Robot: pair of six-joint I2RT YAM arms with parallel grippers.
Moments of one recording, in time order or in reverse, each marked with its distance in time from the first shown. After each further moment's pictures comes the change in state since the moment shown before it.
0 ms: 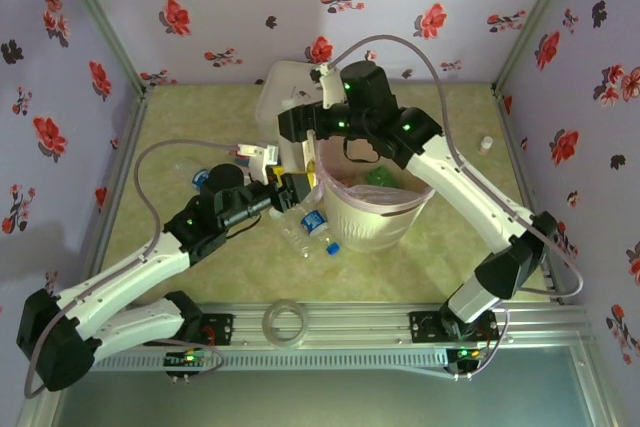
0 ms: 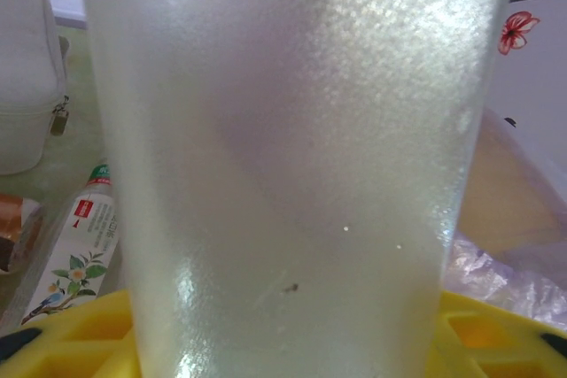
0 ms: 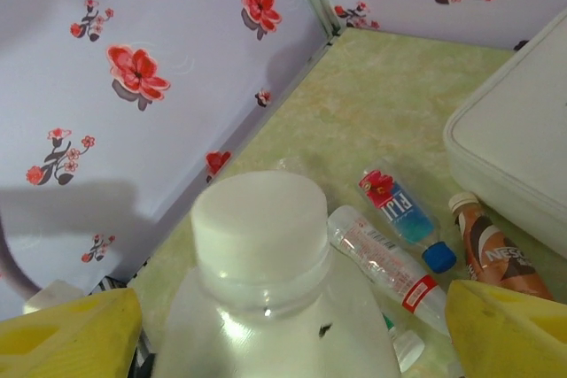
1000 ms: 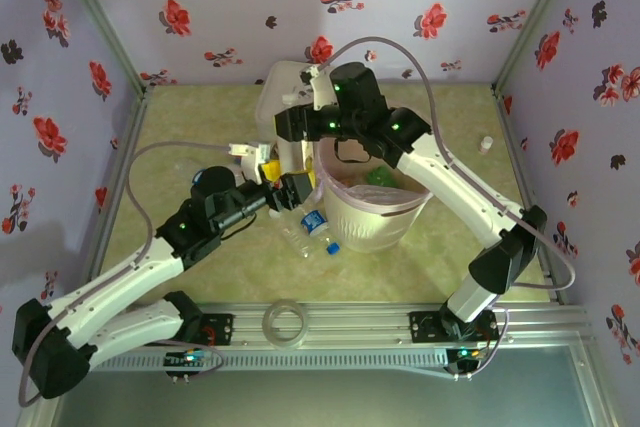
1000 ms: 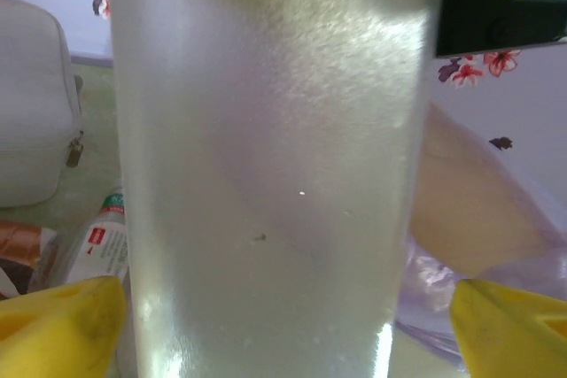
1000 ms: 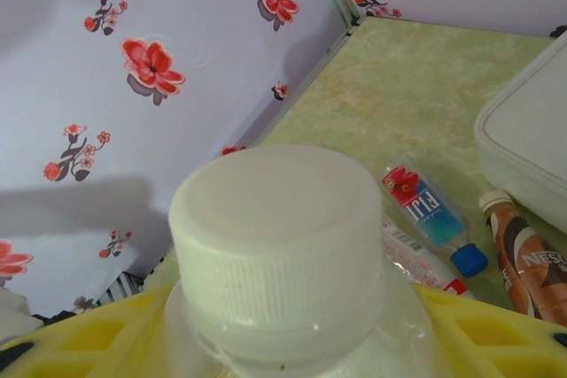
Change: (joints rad) left arm 0.000 -0.069 -0.005 0.000 -0.047 0.013; right arm 0.018 0.034 0.015 0.038 -0.019 0.031
